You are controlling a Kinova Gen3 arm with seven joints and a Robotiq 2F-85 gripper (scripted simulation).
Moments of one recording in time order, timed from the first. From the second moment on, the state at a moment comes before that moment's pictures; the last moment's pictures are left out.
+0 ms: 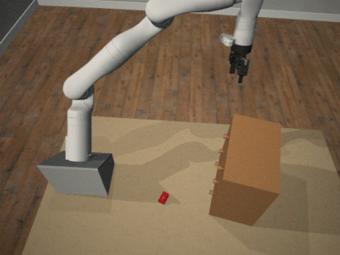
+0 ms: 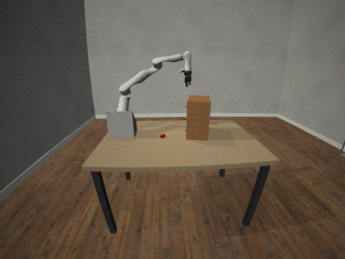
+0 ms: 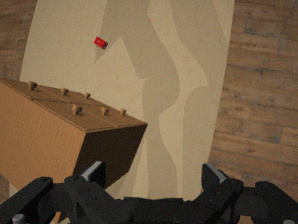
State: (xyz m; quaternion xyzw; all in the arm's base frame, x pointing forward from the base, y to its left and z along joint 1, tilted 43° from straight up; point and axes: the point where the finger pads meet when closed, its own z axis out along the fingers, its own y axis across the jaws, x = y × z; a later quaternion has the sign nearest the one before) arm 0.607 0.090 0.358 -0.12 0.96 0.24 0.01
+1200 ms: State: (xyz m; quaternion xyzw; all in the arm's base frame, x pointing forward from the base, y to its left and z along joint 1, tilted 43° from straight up) arm 0.608 0.089 0.360 -0.09 0.95 0.30 0.00
